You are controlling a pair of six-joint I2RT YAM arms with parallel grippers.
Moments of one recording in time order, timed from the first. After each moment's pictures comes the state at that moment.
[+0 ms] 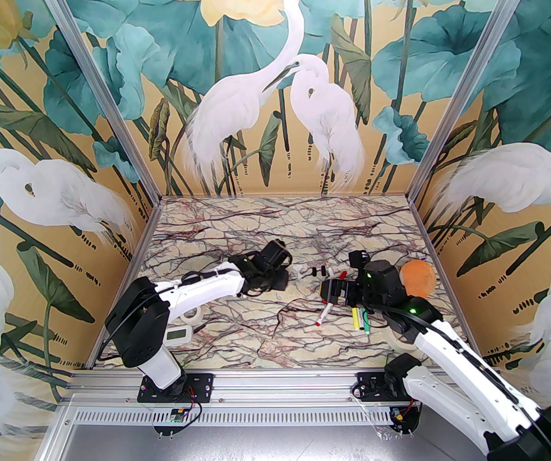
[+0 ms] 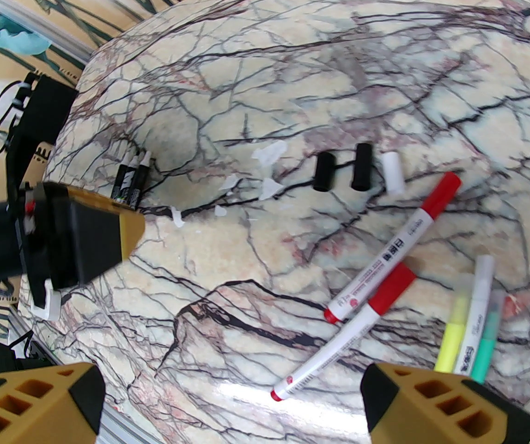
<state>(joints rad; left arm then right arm) -0.85 1.66 1.15 -0.46 0.00 -0.57 0.47 0.79 0.64 -0.57 -0.23 0.57</state>
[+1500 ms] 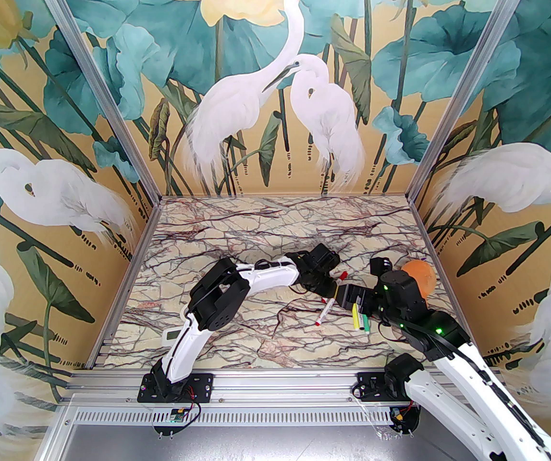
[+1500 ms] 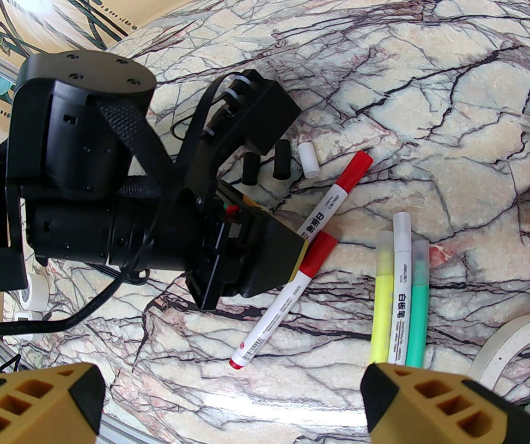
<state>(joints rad) -0.94 2.25 1.68 -0.48 0.26 -0.40 0.47 0.63 0.69 -0.81 -0.09 0.62</state>
